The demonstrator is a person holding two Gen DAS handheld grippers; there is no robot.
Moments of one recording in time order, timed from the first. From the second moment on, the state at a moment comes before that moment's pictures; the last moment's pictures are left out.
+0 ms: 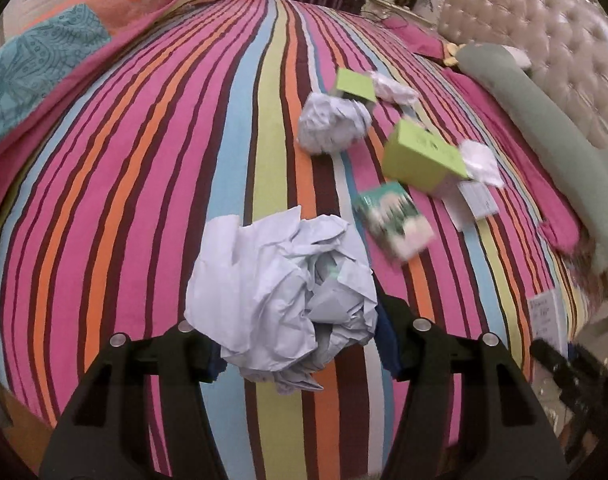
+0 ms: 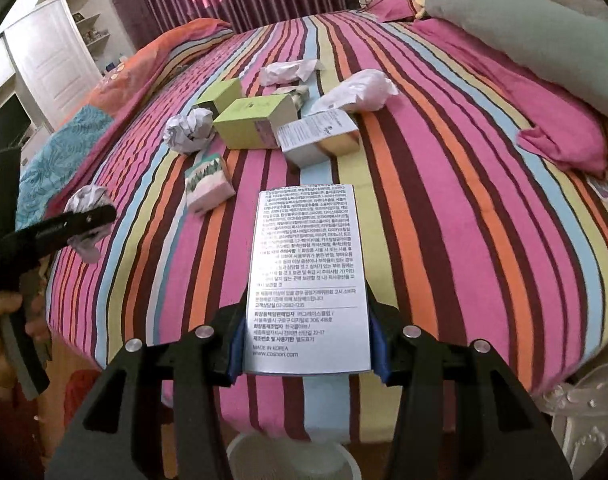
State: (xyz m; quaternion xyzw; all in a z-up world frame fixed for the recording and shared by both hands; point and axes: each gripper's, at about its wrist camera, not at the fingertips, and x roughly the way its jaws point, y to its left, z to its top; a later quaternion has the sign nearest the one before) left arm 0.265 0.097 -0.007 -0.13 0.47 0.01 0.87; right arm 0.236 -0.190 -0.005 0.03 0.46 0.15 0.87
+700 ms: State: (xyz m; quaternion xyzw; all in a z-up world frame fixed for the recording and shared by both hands) left arm 0.096 0.040 -0.030 -0.08 0.52 -0.07 0.85; right arm 0.110 -0.191 -0.017 0.02 0.50 0.20 0.84
